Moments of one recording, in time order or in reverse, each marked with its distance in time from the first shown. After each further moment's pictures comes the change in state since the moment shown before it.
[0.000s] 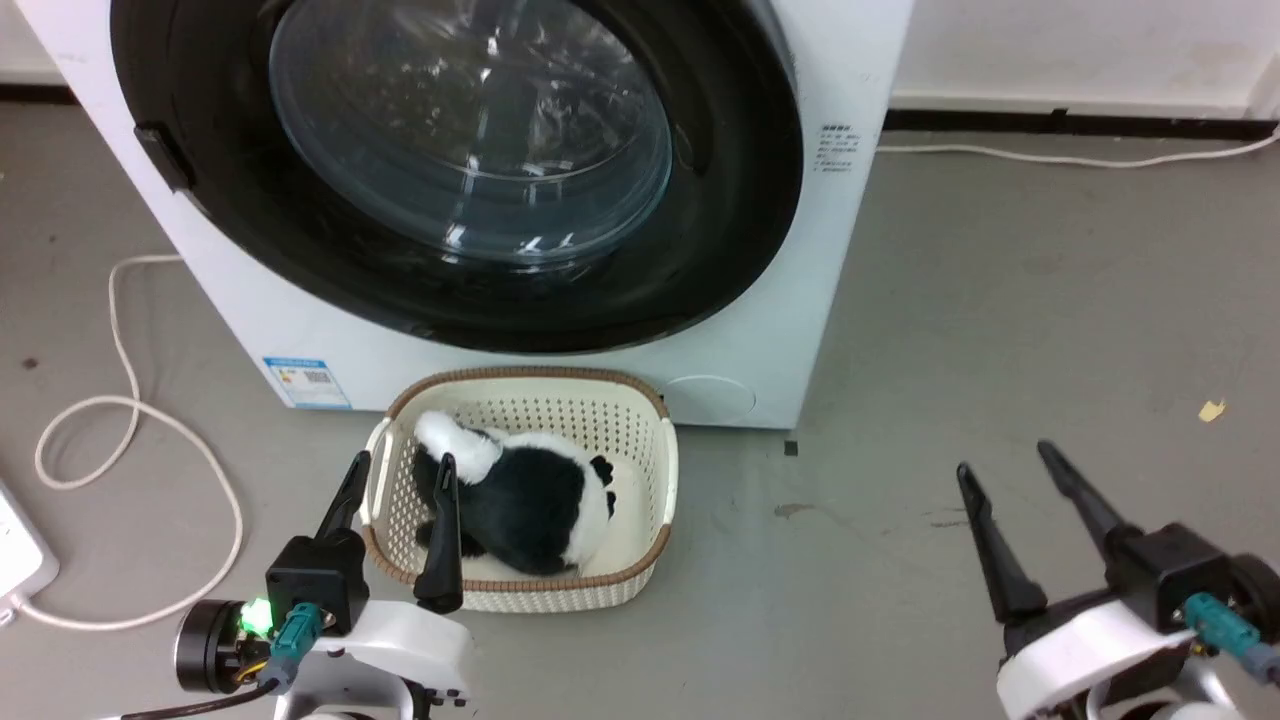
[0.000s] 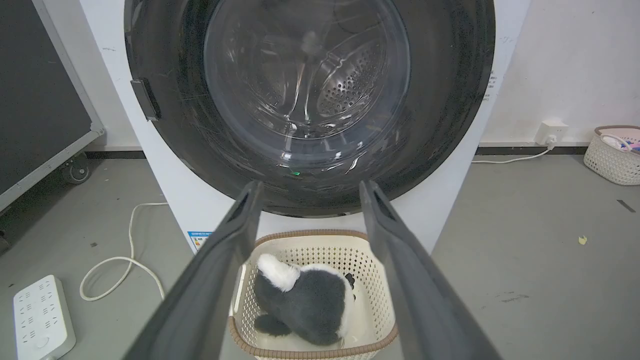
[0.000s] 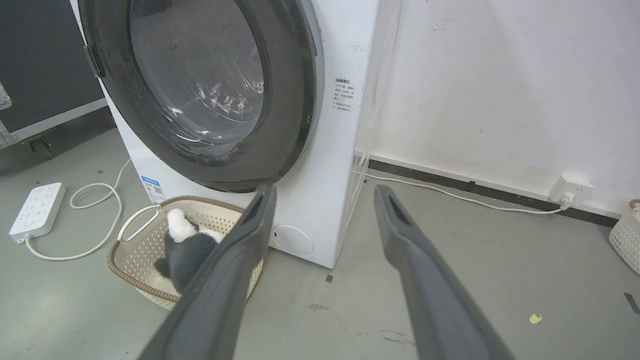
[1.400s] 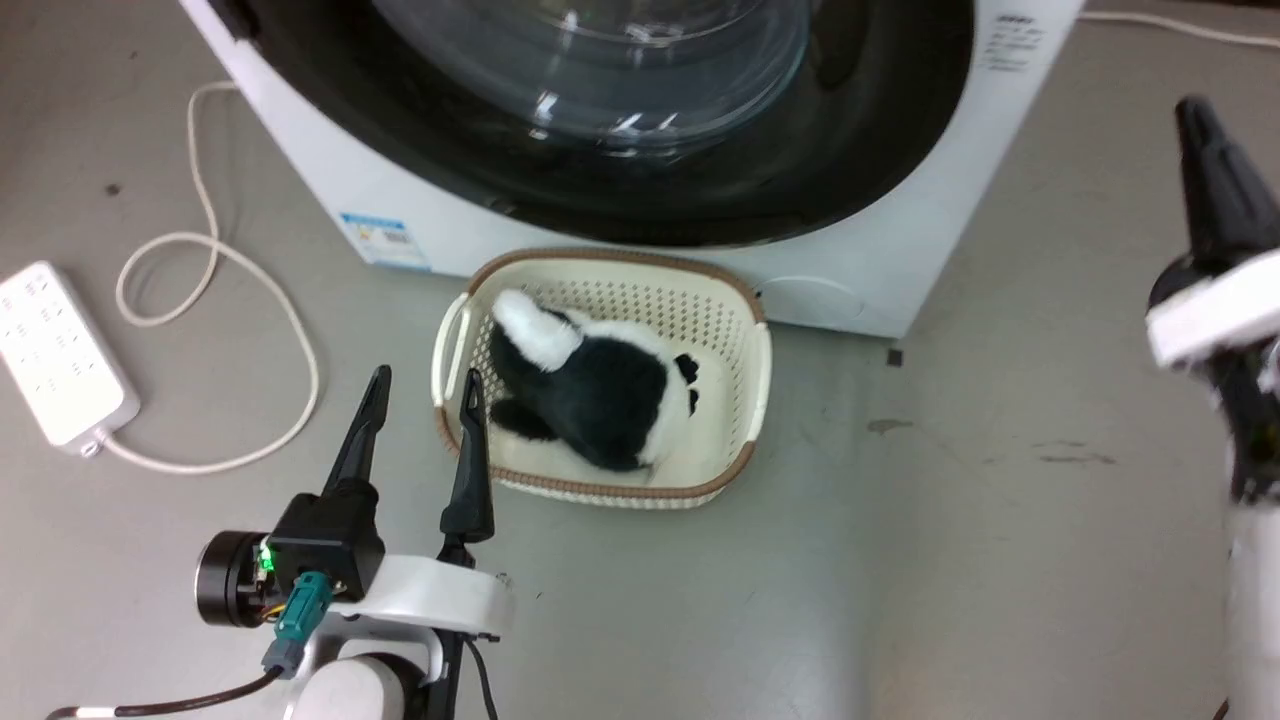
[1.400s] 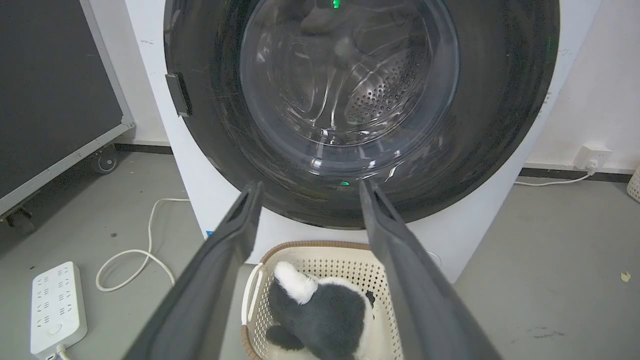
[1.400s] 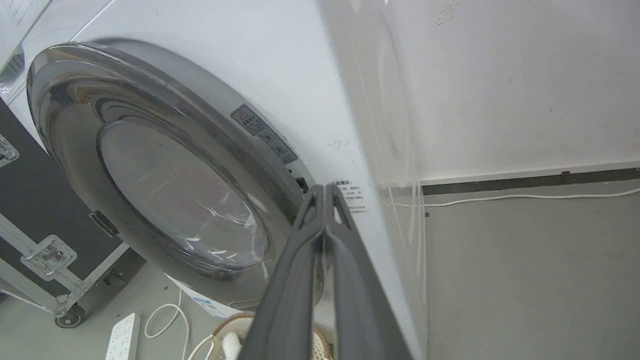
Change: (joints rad) left arm -0.090 0.000 -0.077 -0.049 -0.055 0.054 -0.089; right arm -0.556 -0.065 -0.147 0.157 0.442 0.000 0.232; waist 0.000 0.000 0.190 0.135
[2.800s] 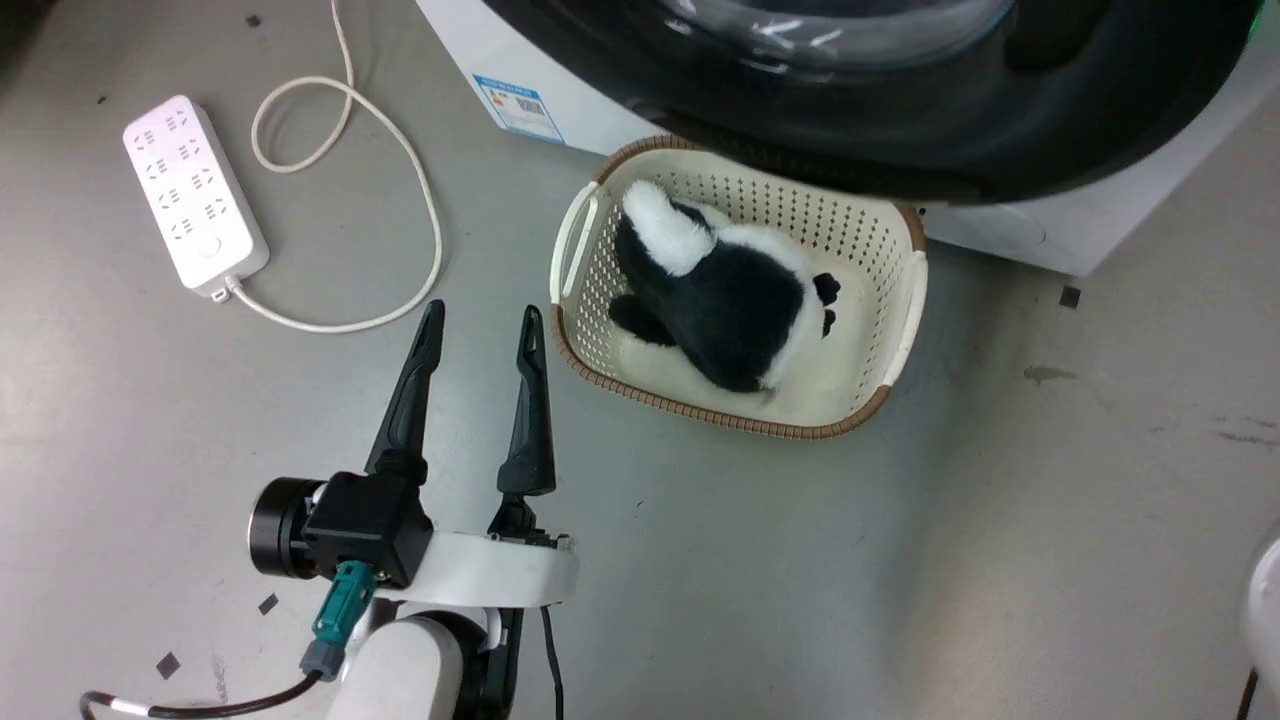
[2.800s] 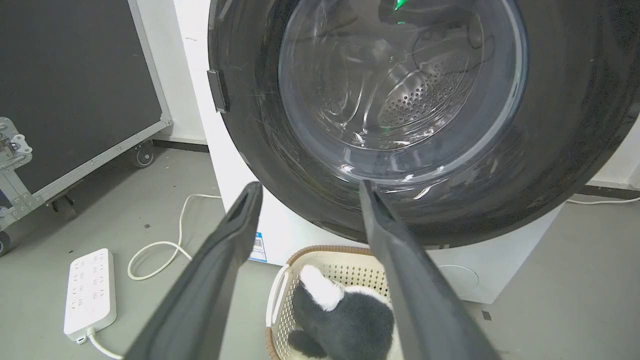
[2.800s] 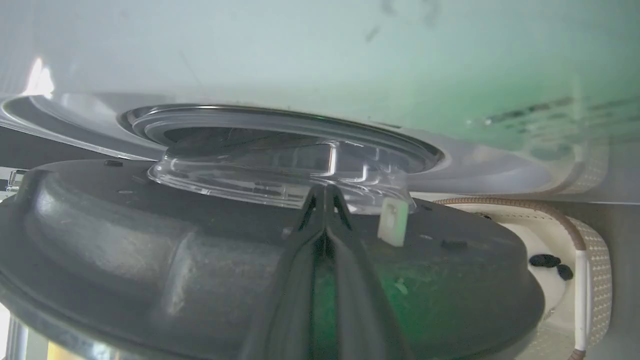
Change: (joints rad) left arm -0.088 0.000 -0.132 -0.023 -0.070 0.082 -0.096; right arm -0.642 0.040 -0.483 0.540 0.275 -0.001 0.788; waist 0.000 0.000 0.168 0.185
